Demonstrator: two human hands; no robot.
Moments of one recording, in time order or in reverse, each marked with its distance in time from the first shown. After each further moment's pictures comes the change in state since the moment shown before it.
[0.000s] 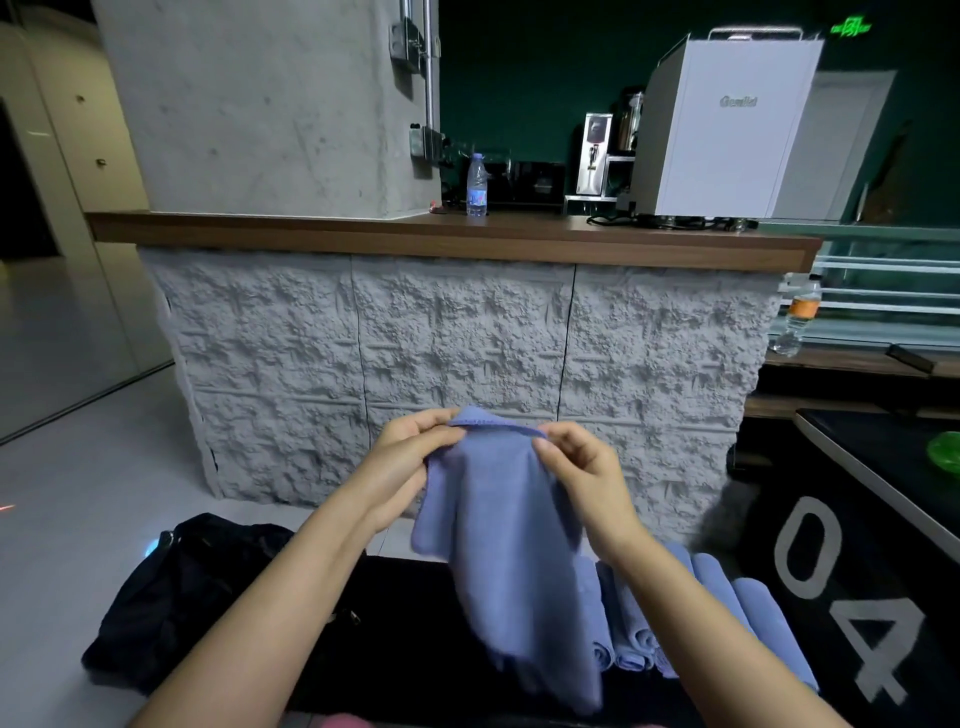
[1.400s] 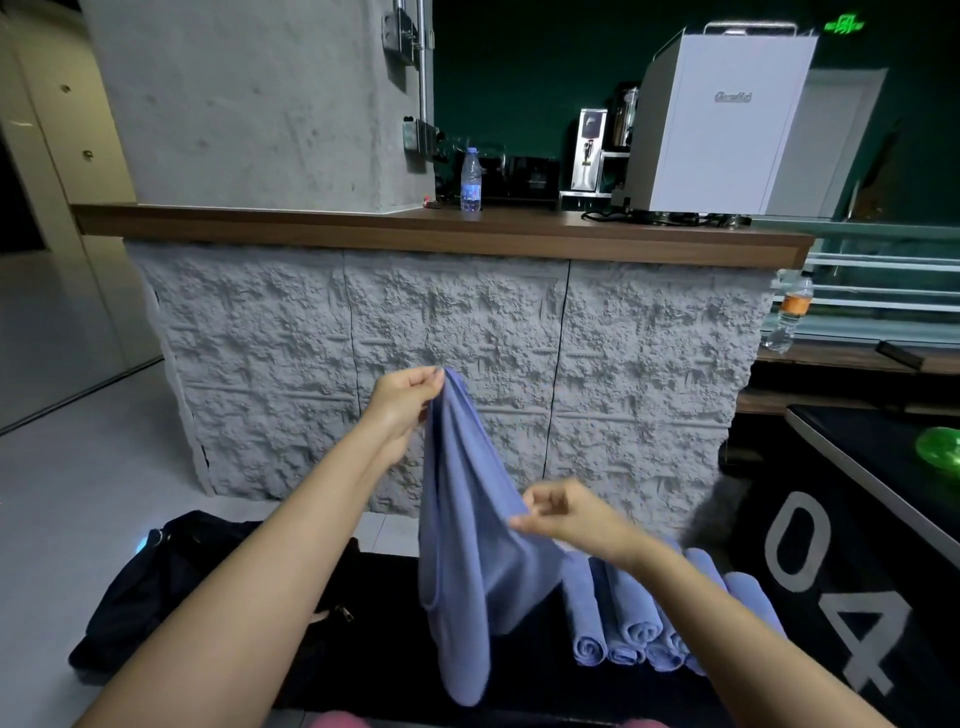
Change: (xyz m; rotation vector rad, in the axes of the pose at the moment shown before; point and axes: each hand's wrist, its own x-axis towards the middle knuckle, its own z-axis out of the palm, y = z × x) left_hand 0.055 0.015 -0.003 0.233 0.245 0.023; right_hand -0.002 0.041 -0.031 -0.357 -0.516 0.198
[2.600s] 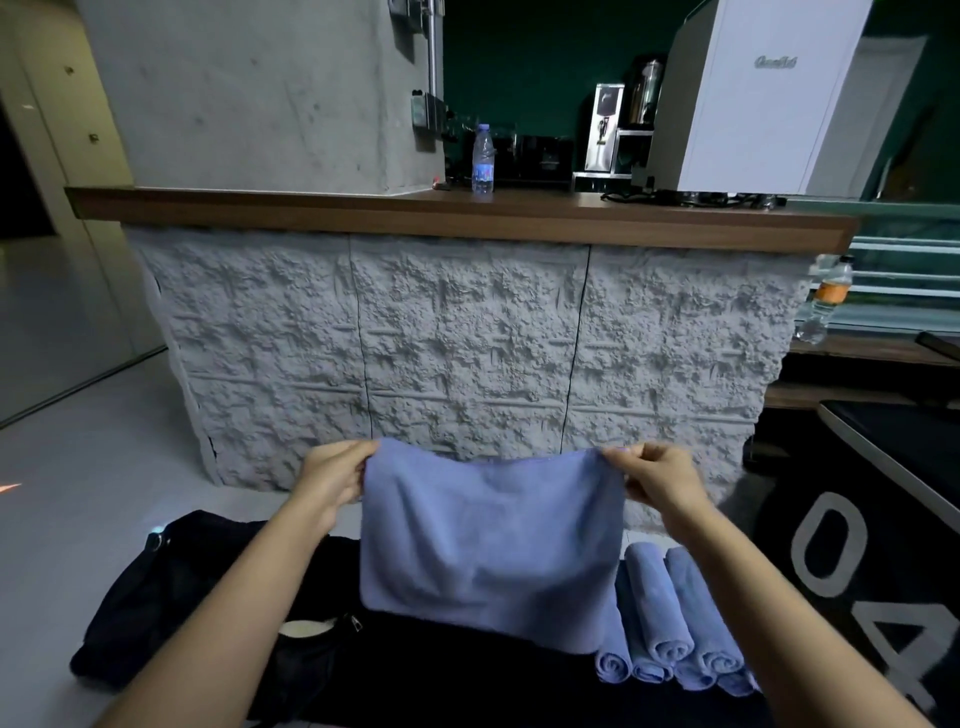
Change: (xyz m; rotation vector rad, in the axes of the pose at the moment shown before) left_hand 0.021 -0.083 -0.089 -0.022 0.199 -0.188; right_hand 0.032 0.019 -0.058 0.321 0.686 0.313
